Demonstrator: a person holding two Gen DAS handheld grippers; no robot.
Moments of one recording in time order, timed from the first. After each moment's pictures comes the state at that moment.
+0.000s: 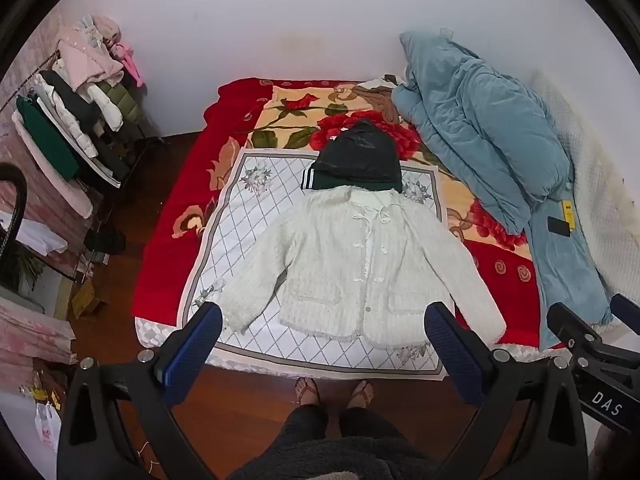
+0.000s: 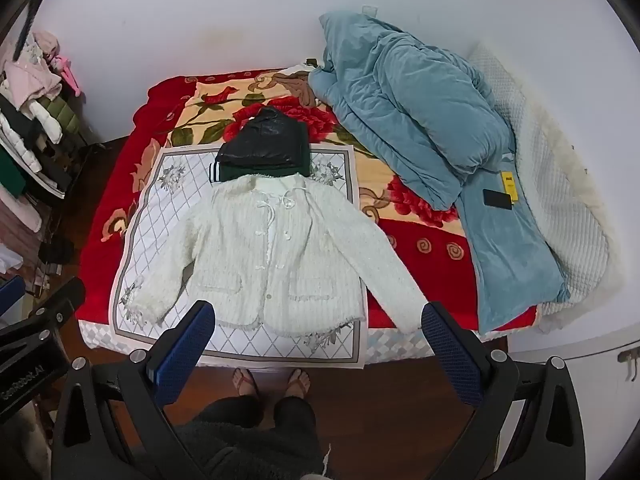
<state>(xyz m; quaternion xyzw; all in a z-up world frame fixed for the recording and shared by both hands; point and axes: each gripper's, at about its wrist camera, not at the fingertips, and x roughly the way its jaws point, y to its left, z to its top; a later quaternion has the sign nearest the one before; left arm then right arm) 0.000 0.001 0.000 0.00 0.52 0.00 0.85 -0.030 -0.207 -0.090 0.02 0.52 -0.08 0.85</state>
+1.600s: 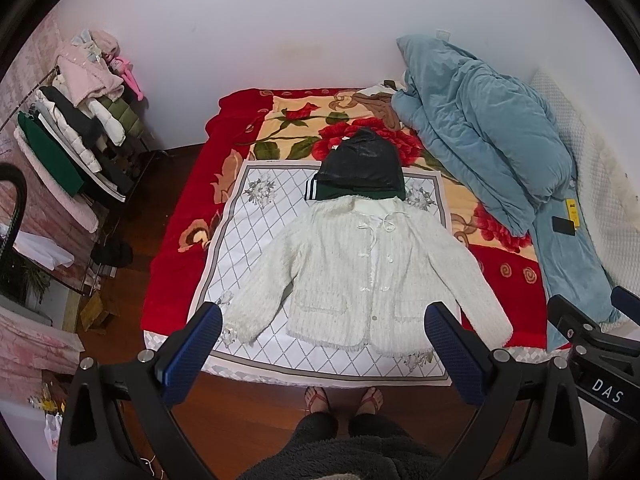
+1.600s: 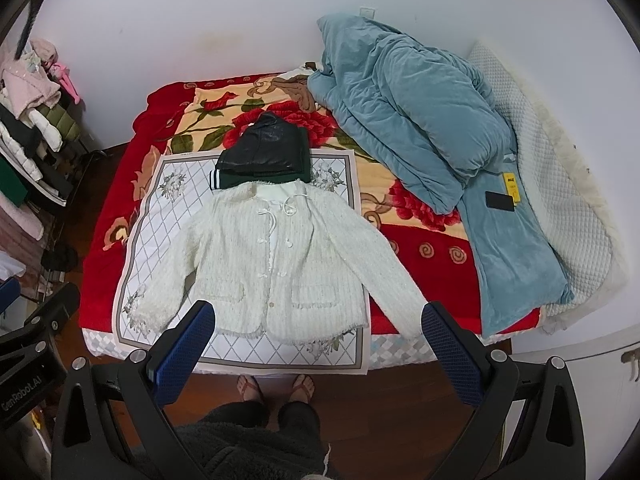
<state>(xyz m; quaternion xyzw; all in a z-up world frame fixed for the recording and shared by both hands) 0.006 -0.002 0.013 0.03 0.51 0.01 0.86 -0.015 -0.210 -0.084 0.02 0.51 -0.07 0.85</state>
